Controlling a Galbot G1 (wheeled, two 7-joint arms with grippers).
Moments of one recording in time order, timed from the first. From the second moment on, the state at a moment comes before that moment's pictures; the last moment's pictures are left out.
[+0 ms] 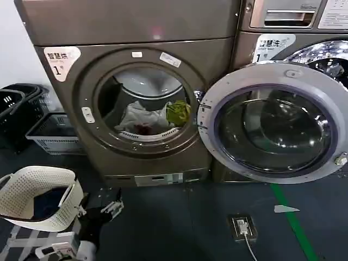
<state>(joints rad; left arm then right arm) 1.66 -1.48 -0.54 -2.42 -0.16 0.51 -0.15 -1.69 0.96 2.46 1.85 0.83 -0.25 -0.25</state>
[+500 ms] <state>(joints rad) 1.65 -1.48 -0.54 -2.43 -0.17 0.51 -0.14 -1.69 0.97 2.45 1.85 0.84 -0.21 -0.25</state>
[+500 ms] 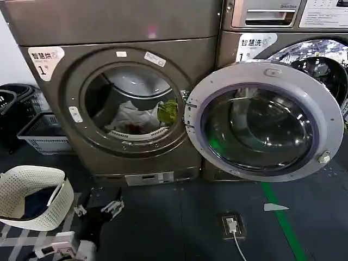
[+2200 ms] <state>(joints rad) 1.65 -1.48 -0.54 -2.44 -0.17 0.51 -0.14 -1.70 0.96 2.46 1.84 0.86 -0.20 -0.22</state>
